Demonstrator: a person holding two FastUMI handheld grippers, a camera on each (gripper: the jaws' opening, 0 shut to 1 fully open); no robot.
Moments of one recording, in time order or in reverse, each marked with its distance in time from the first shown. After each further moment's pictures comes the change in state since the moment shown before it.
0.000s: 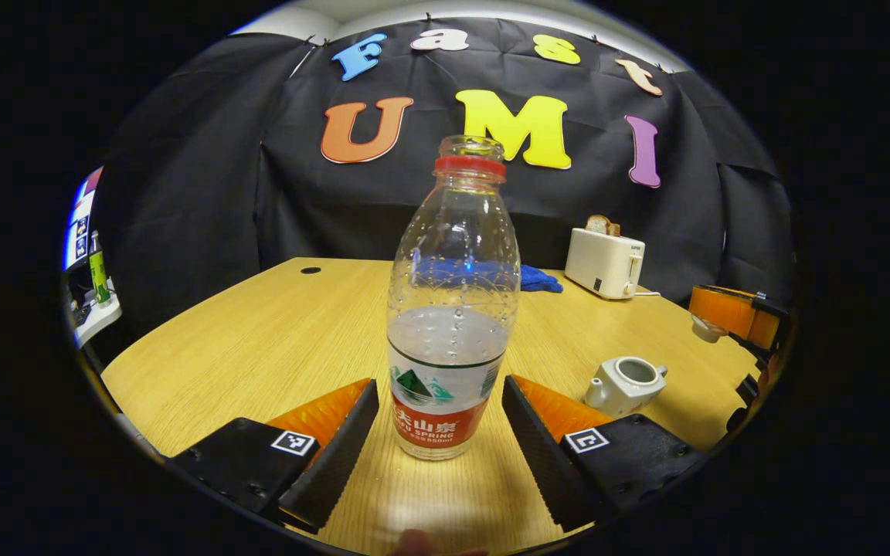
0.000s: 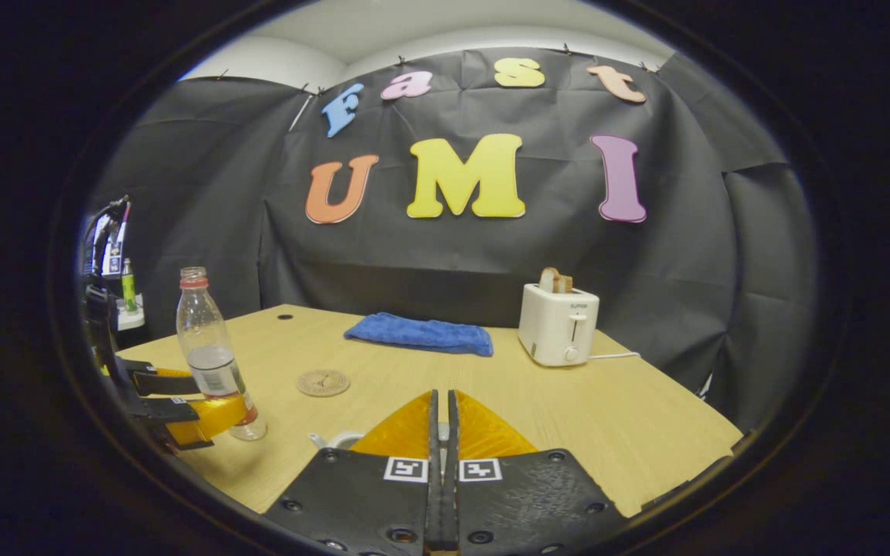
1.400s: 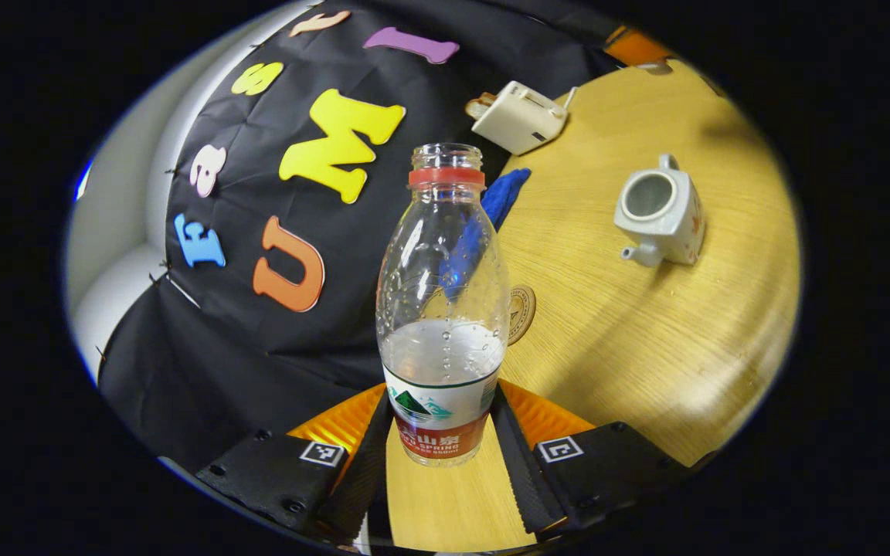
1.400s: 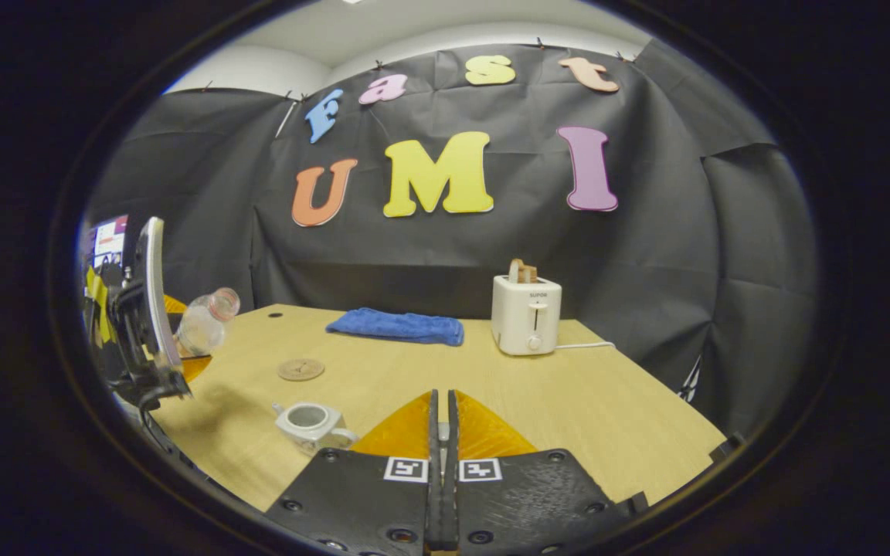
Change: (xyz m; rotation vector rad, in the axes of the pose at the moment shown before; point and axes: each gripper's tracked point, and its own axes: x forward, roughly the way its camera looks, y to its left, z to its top) left arm -0.009 0.015 0.053 1.206 0.097 0.225; right arm -0.034 -0.072 -0.012 0.035 0.010 -0.002
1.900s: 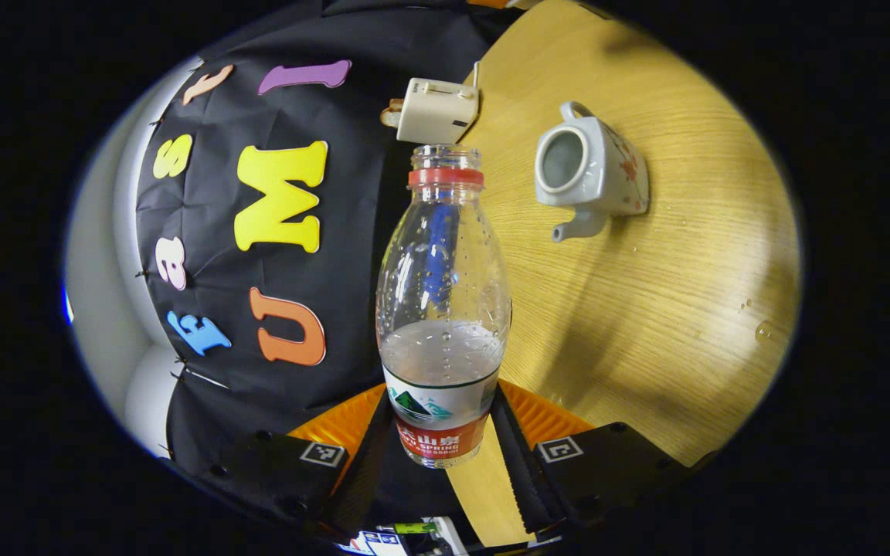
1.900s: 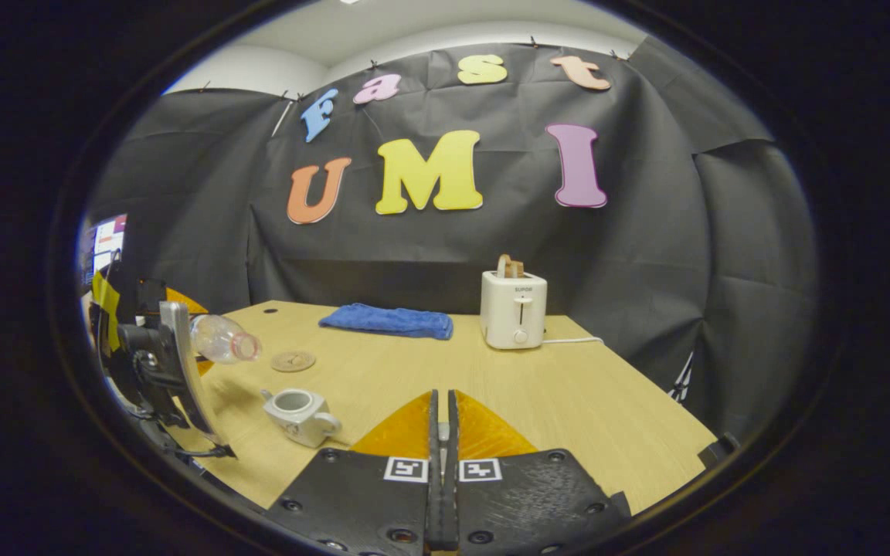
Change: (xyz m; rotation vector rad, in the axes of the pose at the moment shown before) left arm -0.001 -0.017 0.018 0.354 -0.001 -0.002; right arm -0.014 -0.022 -0.007 0.005 0.003 -0.016
